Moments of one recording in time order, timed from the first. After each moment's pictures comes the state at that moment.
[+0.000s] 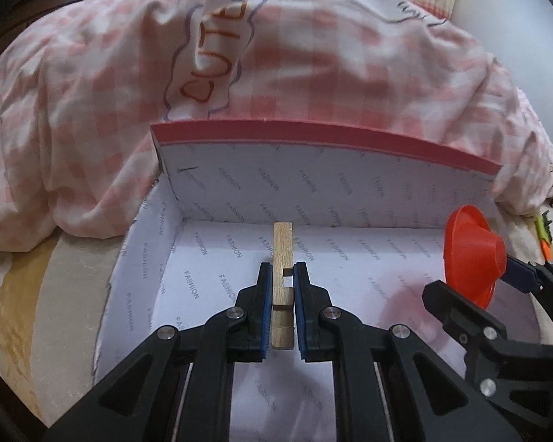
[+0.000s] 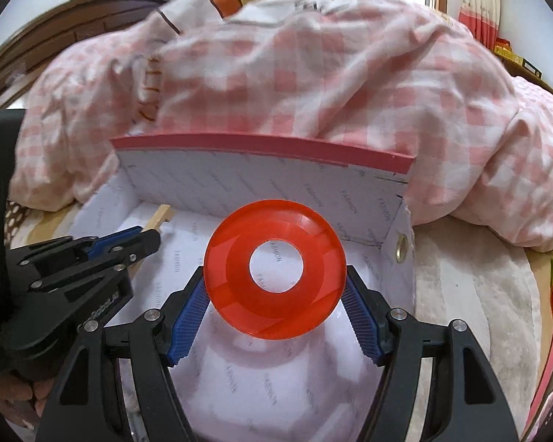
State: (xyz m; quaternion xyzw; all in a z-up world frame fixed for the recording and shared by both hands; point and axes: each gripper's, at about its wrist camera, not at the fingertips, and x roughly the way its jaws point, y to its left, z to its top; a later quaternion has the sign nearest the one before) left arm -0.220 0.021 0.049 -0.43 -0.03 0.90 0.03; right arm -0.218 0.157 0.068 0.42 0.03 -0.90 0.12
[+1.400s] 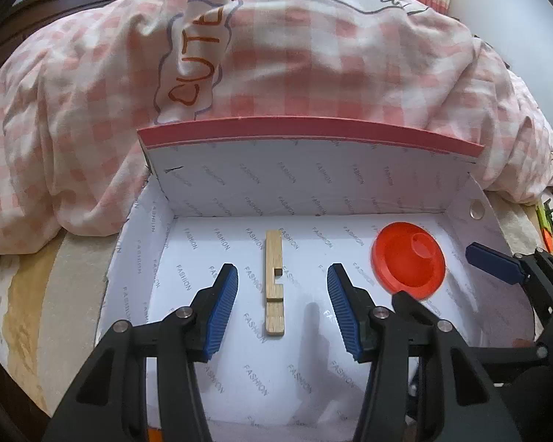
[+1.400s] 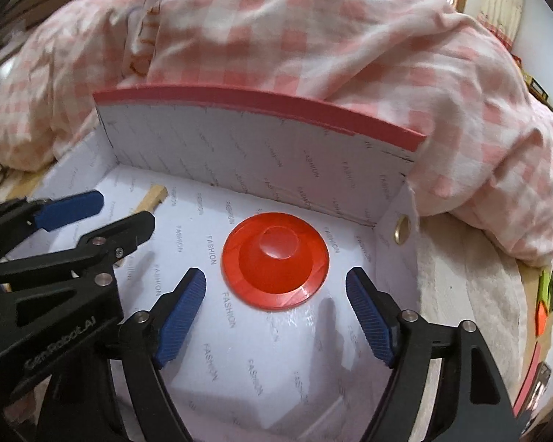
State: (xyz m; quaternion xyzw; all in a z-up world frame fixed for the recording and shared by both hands) left arm -0.187 0.033 0.057 -0.44 -0.01 0.90 0.03; right arm -0.219 0.155 0.045 0.44 0.09 -0.89 0.12
